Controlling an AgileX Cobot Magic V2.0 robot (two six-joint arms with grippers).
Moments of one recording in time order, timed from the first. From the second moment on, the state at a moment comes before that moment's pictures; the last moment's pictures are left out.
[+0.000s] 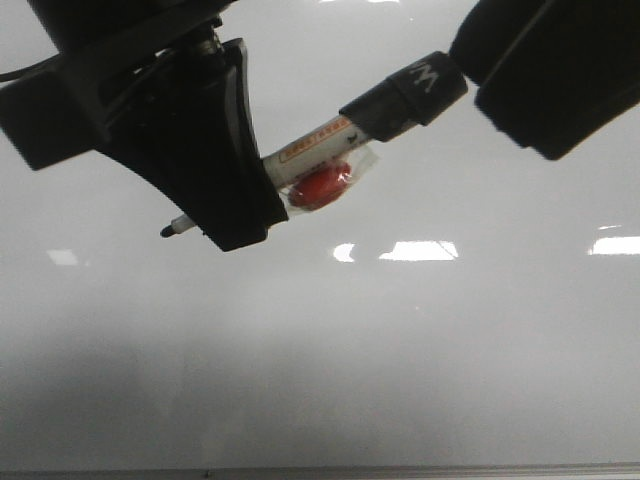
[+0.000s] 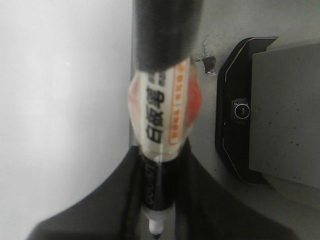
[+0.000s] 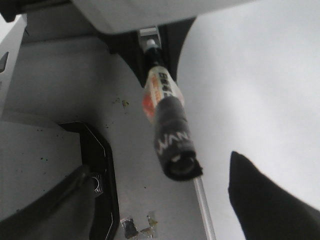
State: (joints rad) left arm -0.81 1.47 -1.19 -0.20 1.00 0.83; right arm 0.49 1.14 -0.96 0.61 0.94 -1.09
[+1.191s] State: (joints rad) left arm -0.79 1.41 -1.19 -0.19 0.97 0.82; right arm 0.56 1.26 -0.96 0.68 0.79 -1.11
